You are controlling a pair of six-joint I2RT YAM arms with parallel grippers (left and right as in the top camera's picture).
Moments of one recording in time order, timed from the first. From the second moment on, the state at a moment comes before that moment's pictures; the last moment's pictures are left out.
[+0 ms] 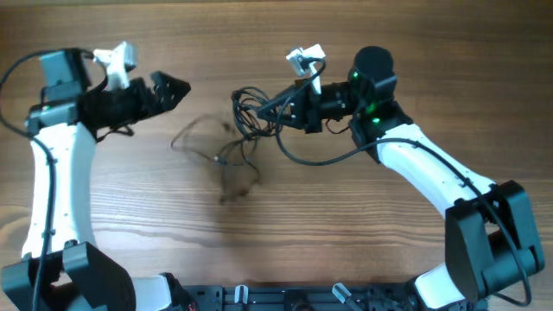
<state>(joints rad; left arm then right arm) 0.28 1.54 1.28 -0.80 0.84 -0.01 0.38 1.70 1.06 0.61 -1.35 0.71</state>
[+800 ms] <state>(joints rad) 0.02 1.54 1.10 -0.67 1.31 0.69 0.43 1.70 1.06 0.62 -1.46 0.78</state>
